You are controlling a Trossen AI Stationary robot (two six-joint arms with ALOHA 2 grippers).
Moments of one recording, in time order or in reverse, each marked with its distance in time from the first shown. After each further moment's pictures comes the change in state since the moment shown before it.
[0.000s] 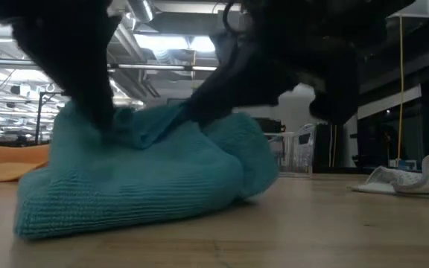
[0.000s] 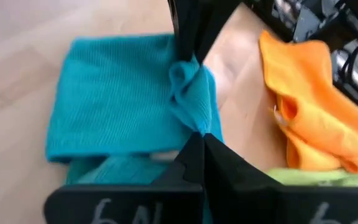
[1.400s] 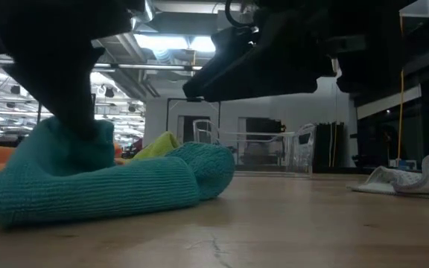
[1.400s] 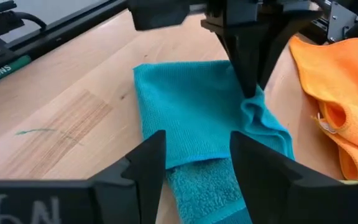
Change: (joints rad) left arm -0.004 -0.002 -0.060 -0.077 -0.029 -0.157; right arm 0.037 -0.011 0.000 0.014 -0.115 0.184
